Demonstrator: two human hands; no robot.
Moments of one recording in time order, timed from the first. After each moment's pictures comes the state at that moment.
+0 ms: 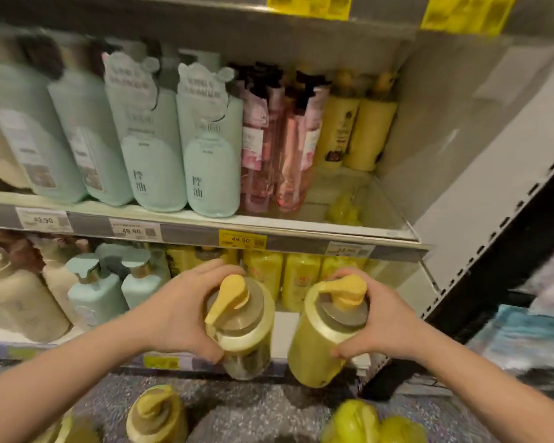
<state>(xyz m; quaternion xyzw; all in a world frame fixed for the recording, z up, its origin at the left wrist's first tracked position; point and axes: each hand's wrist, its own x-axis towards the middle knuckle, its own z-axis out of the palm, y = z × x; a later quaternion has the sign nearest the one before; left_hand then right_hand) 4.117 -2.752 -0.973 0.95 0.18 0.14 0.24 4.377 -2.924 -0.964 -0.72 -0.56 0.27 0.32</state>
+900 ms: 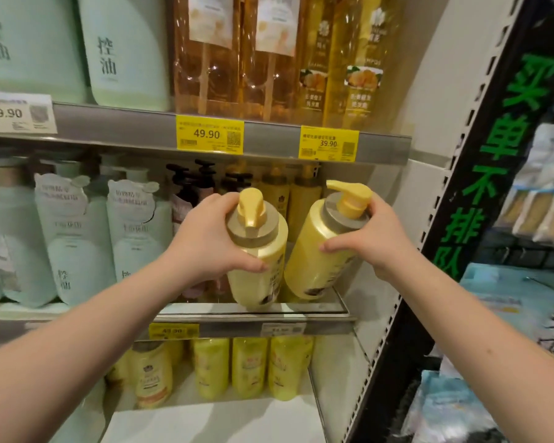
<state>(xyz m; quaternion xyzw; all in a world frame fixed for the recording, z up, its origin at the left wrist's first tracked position) 4.272 -2.747 -0.806 0.88 0.24 0.37 0.17 4.471 -2.895 -0.789 -0.70 -0.45 0.06 0.56</state>
